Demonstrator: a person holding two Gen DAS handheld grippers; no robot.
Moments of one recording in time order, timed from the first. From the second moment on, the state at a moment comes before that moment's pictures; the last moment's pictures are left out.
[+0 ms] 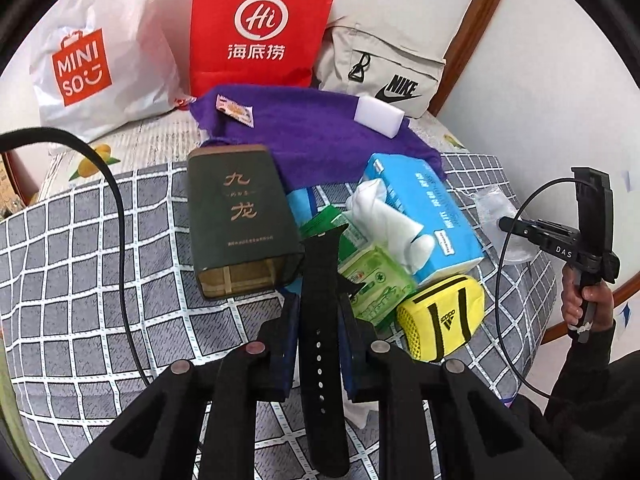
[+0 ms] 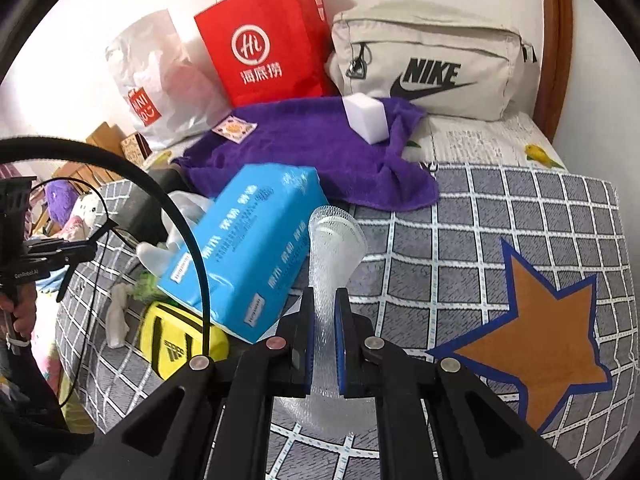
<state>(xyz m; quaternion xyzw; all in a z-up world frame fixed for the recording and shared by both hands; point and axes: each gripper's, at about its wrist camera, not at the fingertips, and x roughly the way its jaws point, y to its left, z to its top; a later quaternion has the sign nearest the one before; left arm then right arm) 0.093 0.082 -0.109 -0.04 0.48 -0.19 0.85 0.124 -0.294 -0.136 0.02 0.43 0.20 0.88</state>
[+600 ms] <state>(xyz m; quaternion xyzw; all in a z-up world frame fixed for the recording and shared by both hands) 0.115 0.071 -0.082 -0.04 0.45 -0.19 0.87 0.143 -0.291 -0.095 0.02 0.38 0.21 0.90</state>
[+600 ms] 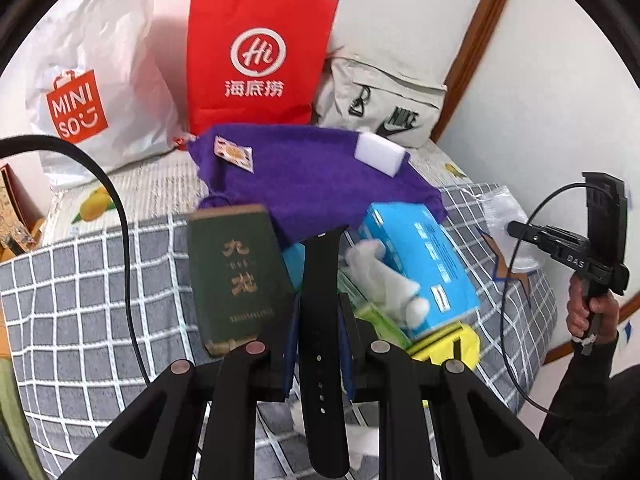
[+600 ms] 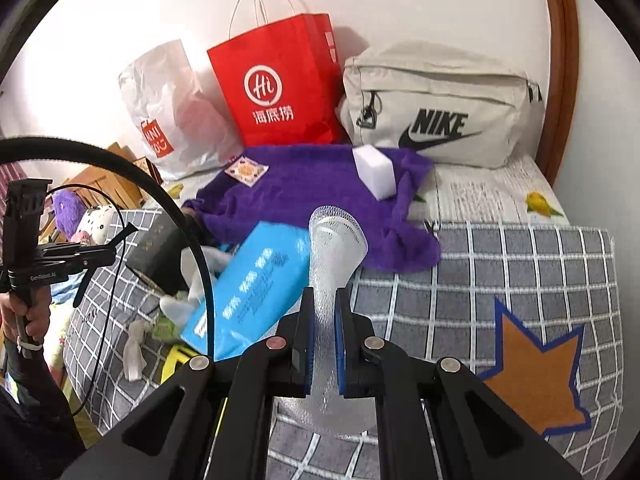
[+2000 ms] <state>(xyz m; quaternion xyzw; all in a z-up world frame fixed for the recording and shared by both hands) 0.299 0.057 -0.080 -0.06 0.45 -0.16 0.88 0.335 -0.243 -0.142 0.01 0.43 0.22 0.87</state>
